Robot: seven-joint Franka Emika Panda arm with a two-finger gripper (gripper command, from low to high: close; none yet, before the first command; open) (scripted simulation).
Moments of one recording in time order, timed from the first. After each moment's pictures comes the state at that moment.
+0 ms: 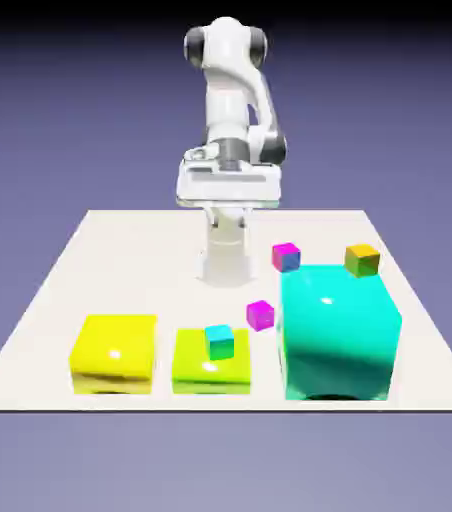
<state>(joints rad) 0.02 -0.53 -0.02 -2.81 0.05 2.98 0.76</state>
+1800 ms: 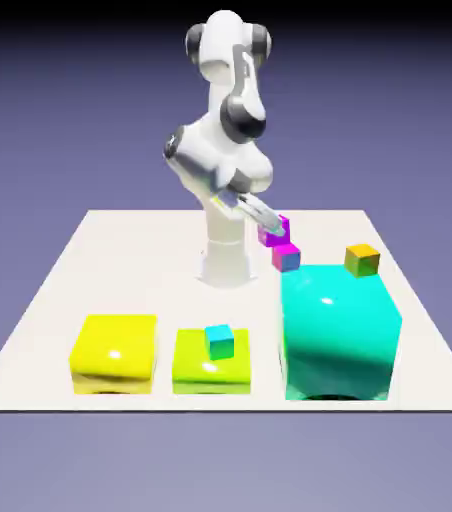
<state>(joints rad) -0.18 -0.57 0.10 -2.66 0.82 1.77 1.68</state>
